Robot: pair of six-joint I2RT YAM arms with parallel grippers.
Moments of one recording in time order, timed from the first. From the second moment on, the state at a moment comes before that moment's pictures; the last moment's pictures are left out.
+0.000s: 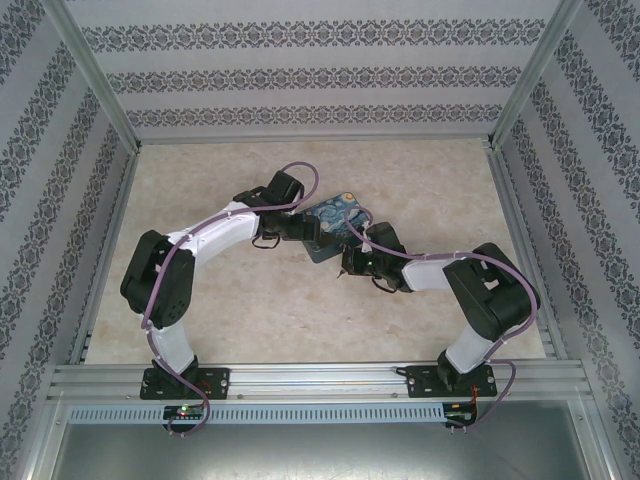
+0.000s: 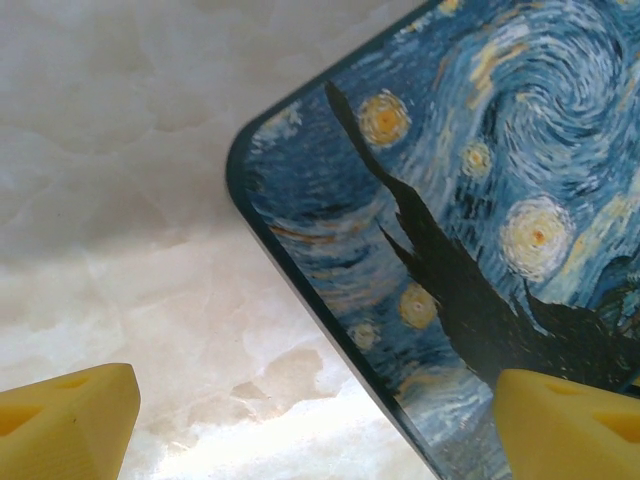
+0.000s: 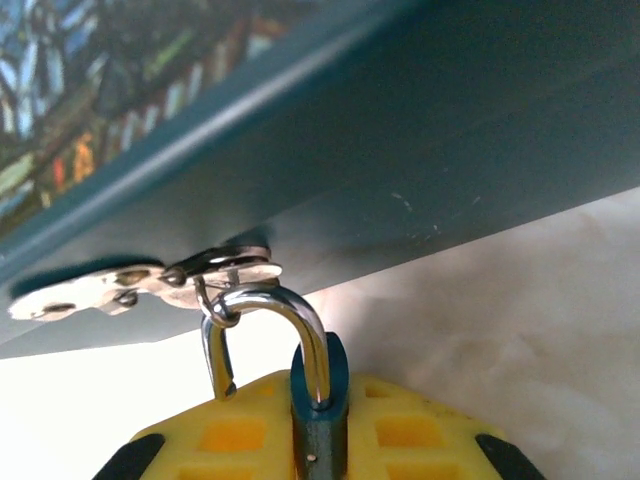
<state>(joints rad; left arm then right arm) -0.52 1.80 1.33 -0.61 0.08 -0.47 0.50 1.66 0.60 0.27 -0.25 0.60</state>
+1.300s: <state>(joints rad) -0.52 1.80 1.33 -0.61 0.09 -0.47 0.42 1.65 0.53 0.38 -0.38 0.62</state>
